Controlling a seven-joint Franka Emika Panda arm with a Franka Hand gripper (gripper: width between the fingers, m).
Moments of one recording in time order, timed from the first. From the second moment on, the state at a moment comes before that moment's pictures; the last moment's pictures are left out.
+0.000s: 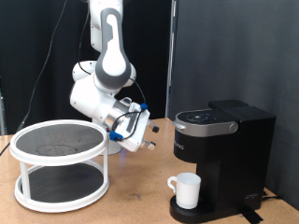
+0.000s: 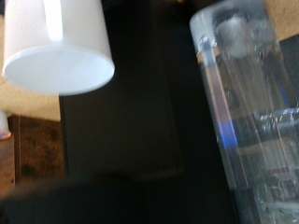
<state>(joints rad) -0.24 -0.22 0.01 -2.78 1.46 2.10 1.65</state>
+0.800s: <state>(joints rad) -0.25 -0.39 -0.07 -2.80 1.40 1.87 1.64</state>
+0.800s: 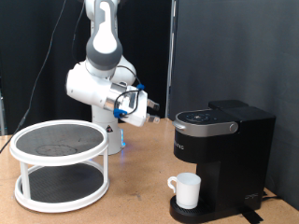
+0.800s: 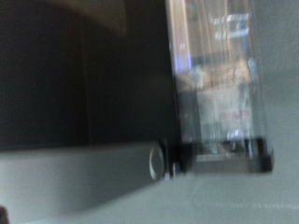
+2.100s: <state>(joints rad) -0.25 -0.67 0.07 -2.67 1.49 2.00 1.70</state>
